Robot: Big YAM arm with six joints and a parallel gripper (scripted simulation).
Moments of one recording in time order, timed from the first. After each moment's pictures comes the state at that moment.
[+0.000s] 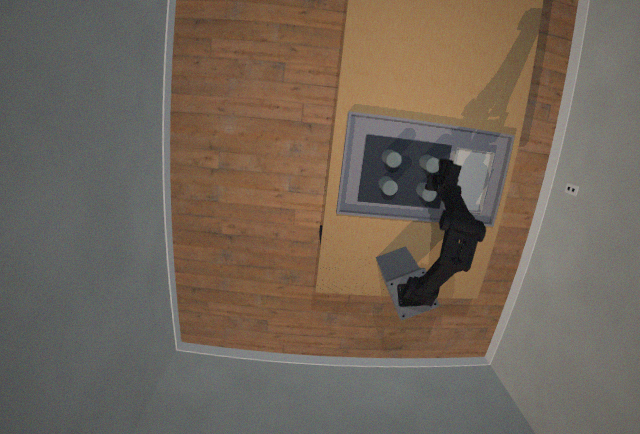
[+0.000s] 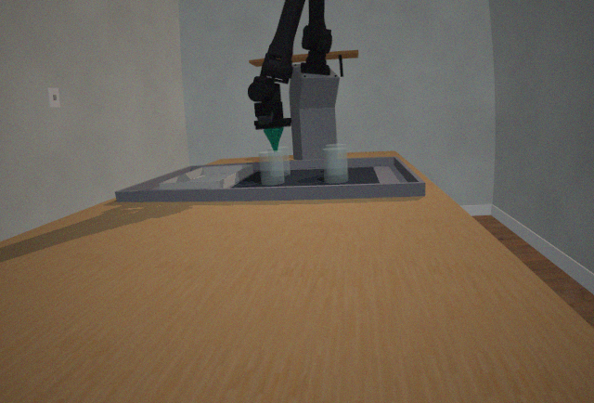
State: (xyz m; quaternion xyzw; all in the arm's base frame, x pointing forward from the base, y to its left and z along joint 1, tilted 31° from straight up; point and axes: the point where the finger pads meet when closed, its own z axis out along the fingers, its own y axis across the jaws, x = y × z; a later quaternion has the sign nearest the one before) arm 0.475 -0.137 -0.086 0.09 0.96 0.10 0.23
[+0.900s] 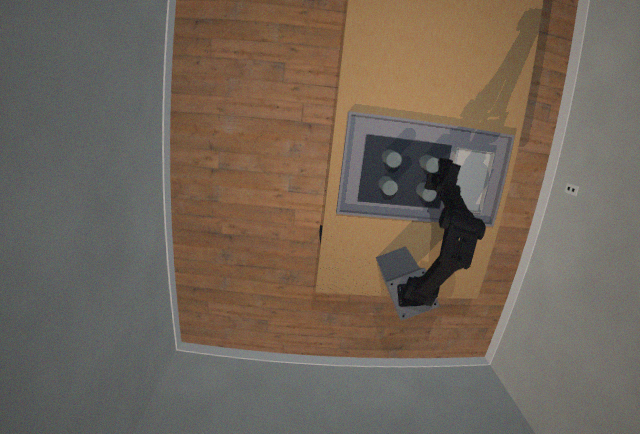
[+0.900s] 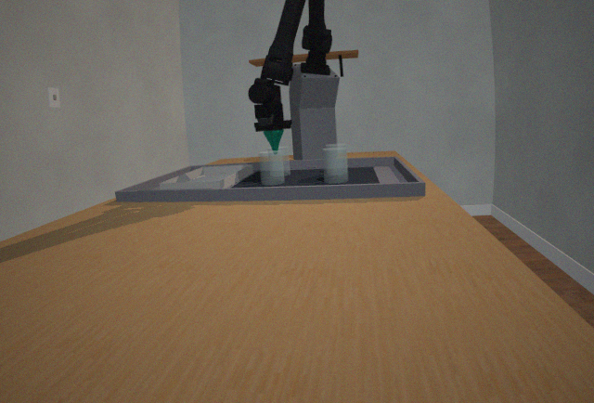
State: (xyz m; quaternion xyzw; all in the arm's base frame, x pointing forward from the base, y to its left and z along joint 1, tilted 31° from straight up) arm 0.480 -0.136 -0.090 0.09 0.96 0.10 0.24
